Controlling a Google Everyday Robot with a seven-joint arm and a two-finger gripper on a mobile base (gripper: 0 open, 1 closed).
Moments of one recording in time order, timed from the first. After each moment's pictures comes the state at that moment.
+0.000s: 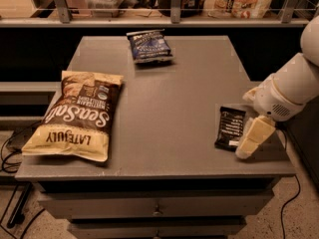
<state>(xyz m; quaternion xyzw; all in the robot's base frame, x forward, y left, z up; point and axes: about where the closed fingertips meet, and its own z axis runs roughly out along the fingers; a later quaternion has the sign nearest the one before) 0.497 -0.206 0.820 -0.58 0.80 0.08 0.17</state>
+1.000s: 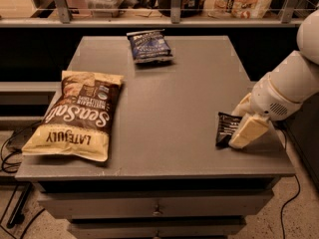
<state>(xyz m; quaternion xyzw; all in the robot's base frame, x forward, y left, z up) 0.490 -0.198 0.824 -0.59 0.79 0.09 0.16</state>
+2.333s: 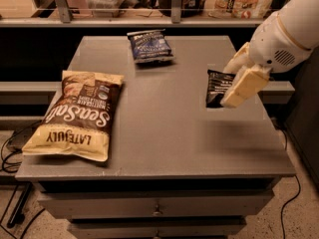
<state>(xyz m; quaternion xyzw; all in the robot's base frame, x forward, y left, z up) 0.513 -0.149 0.945 -0.62 0.74 0.07 0.25</state>
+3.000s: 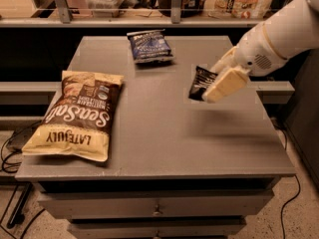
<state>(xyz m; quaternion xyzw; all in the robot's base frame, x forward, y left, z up) 0.544 -0.129 0.925 -0.56 0.76 0.13 0.30</state>
